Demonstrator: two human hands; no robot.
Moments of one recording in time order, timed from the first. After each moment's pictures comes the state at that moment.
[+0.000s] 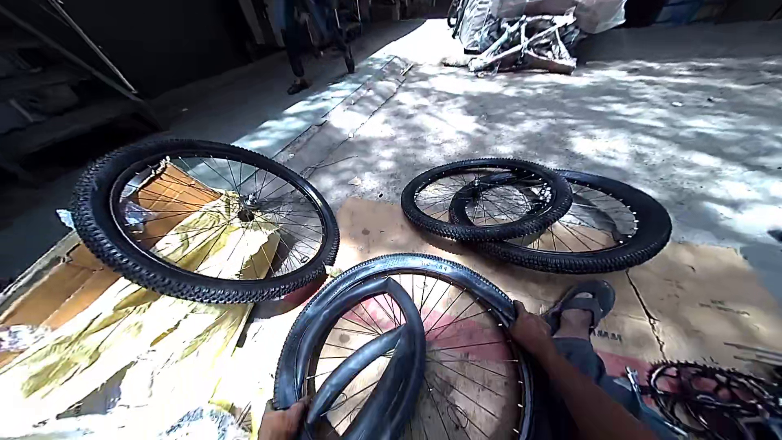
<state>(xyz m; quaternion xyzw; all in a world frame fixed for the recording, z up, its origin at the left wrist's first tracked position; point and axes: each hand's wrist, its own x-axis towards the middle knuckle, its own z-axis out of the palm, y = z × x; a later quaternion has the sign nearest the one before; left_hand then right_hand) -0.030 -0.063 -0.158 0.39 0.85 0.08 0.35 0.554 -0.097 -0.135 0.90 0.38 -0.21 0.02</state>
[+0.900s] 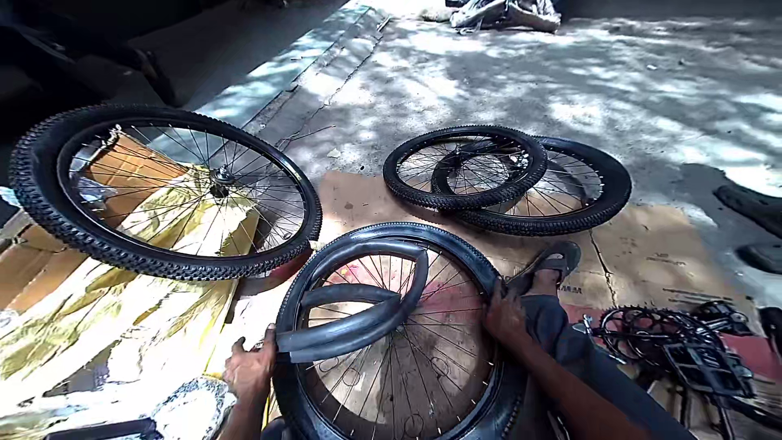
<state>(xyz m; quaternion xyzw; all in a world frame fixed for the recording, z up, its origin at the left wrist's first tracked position) -0.025 -0.020 -0.086 0.45 0.85 0.16 0.23 0.486 -0.159 -0.117 0.91 0.40 -0.14 -0.02</state>
